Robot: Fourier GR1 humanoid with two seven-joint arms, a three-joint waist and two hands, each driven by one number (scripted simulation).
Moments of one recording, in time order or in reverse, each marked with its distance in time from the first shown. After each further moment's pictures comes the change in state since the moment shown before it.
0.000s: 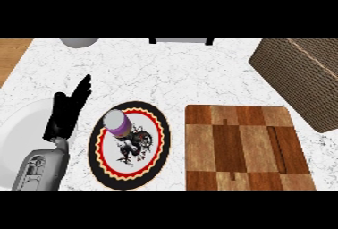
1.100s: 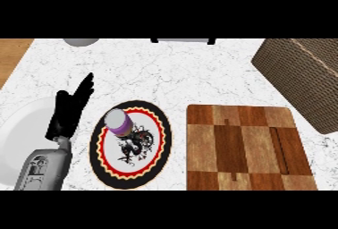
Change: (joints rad) left arm -0.004 -0.017 -0.014 -0.035 -0.007 0.008 0.033; right arm -0.047 -0.023 -0.284 0.332 -0.218 -0.140 -0.074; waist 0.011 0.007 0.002
